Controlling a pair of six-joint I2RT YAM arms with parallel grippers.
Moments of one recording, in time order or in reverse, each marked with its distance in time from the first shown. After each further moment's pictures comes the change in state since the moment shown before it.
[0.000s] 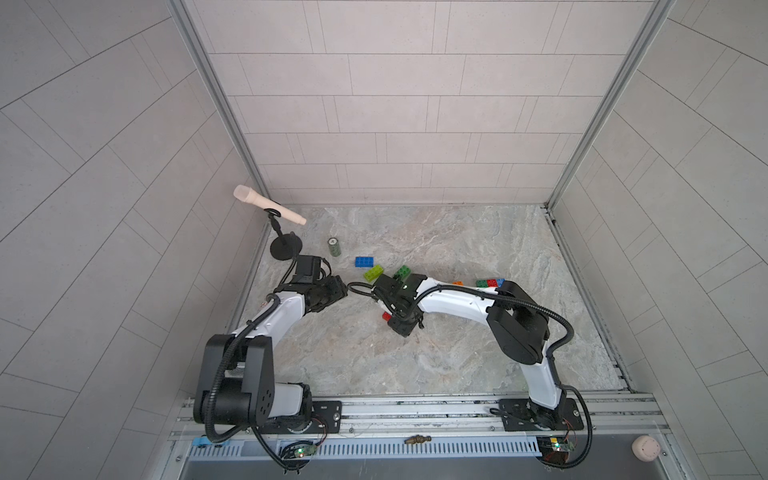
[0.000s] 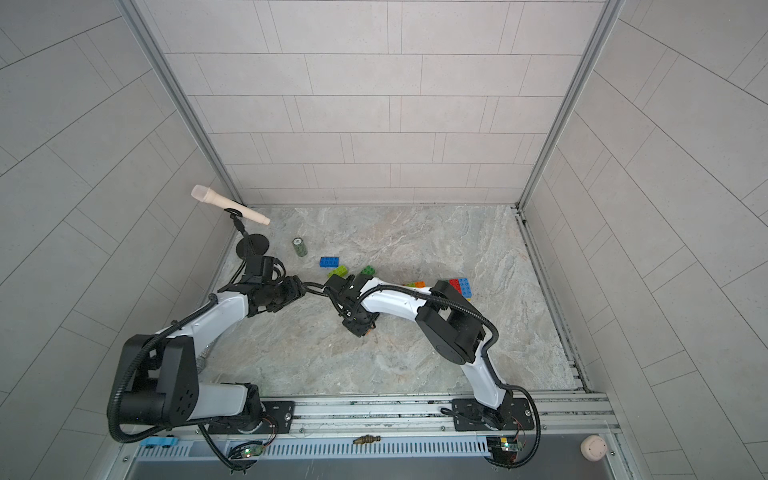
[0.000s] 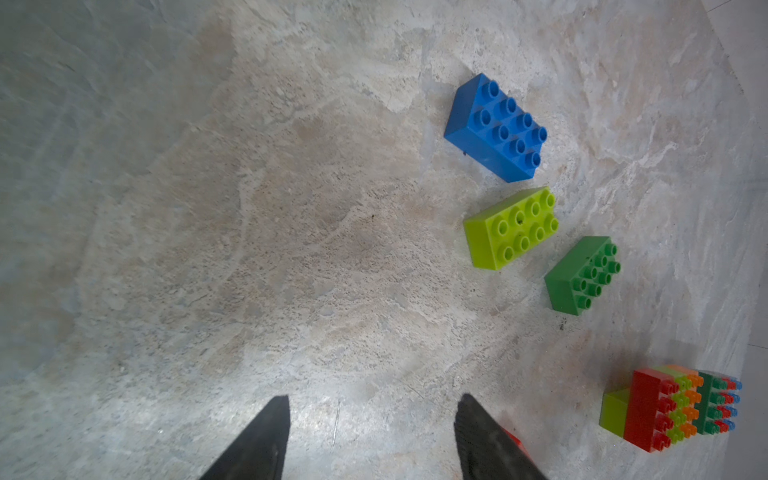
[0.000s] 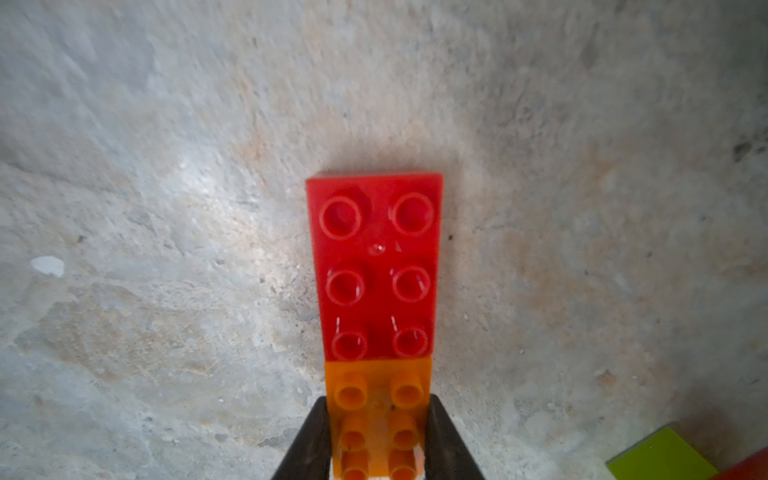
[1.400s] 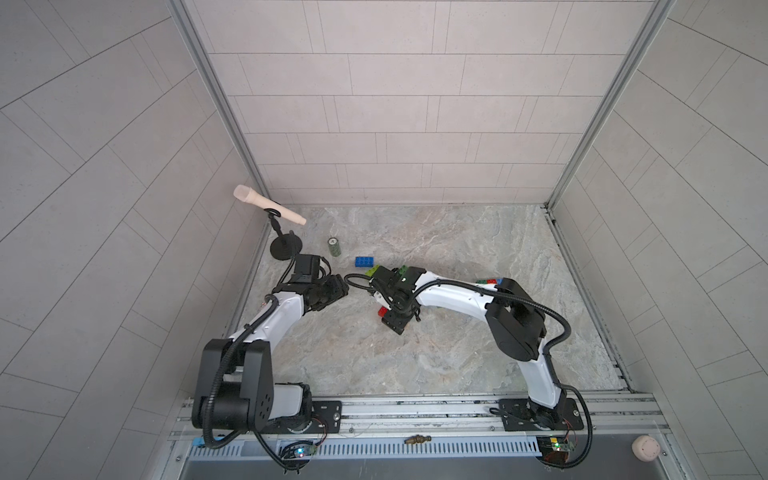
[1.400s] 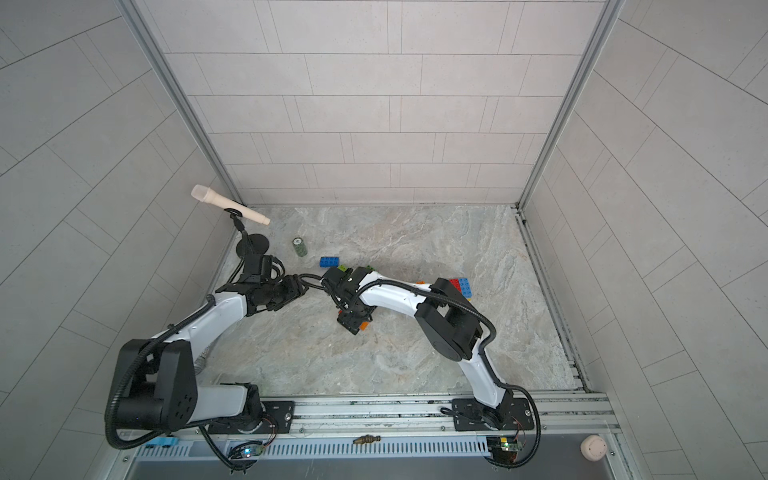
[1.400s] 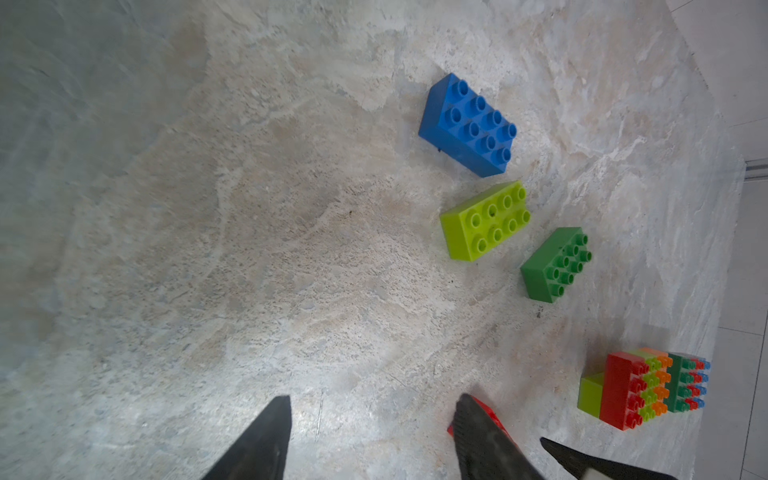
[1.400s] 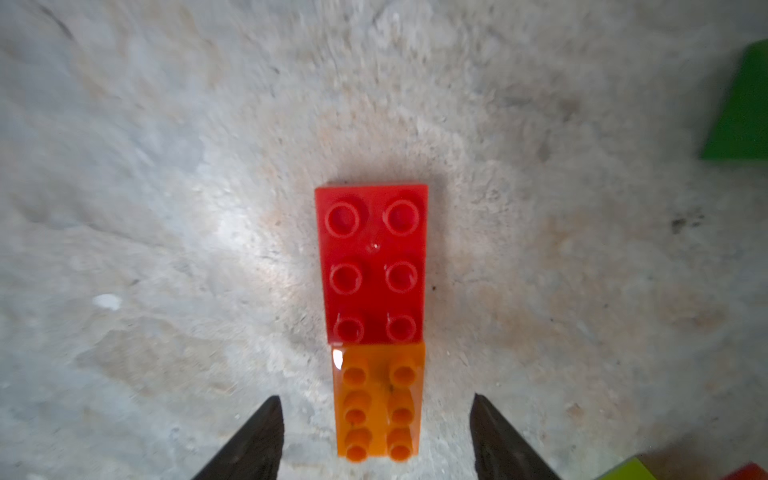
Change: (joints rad) left arm 0.004 -0.035 0.017 -0.026 0.032 0.010; right arm -0.031 -0.009 0.074 -0.009 -0.055 -0.031
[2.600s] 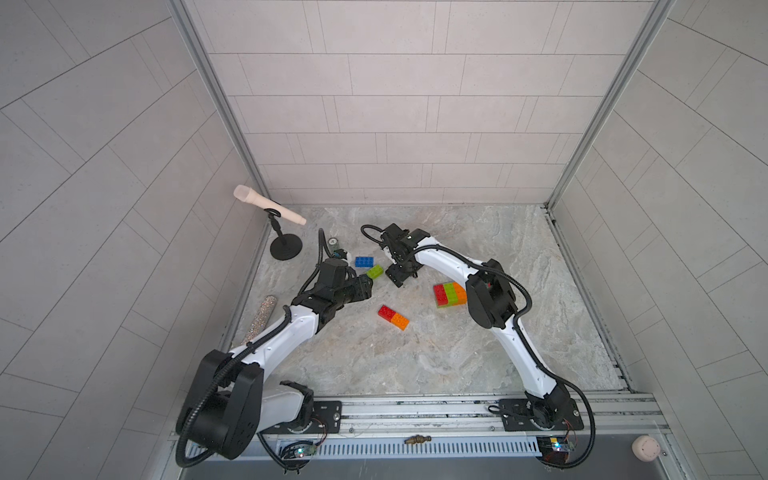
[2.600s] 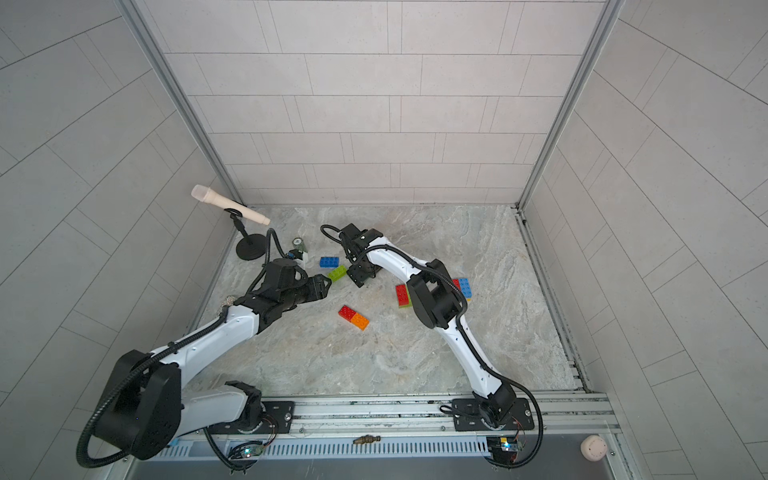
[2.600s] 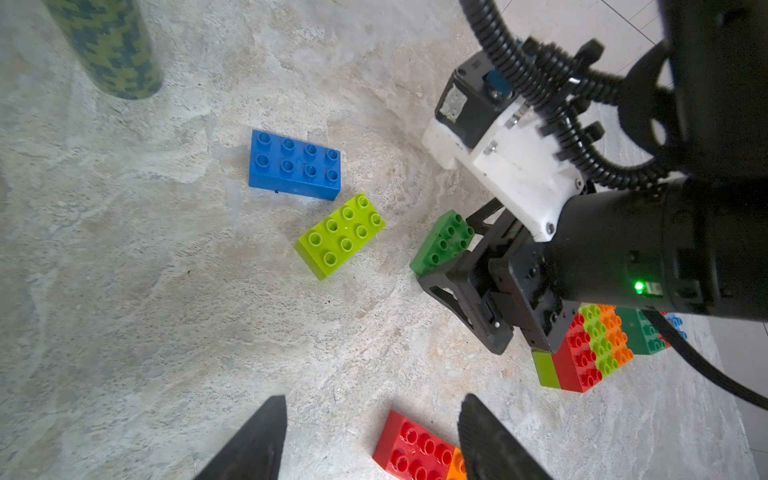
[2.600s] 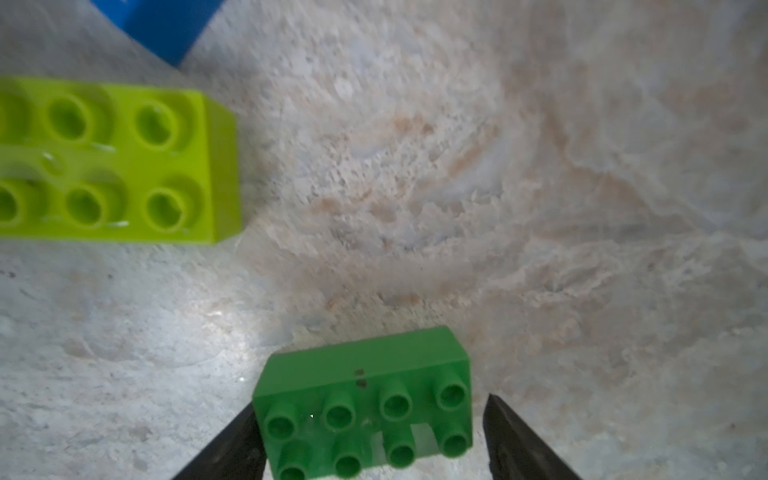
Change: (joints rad) left arm -0.297 -0.082 -0.090 0.275 -0.154 0.027; right arm -0.249 0.407 0.578 -0.105 0.078 -0.061
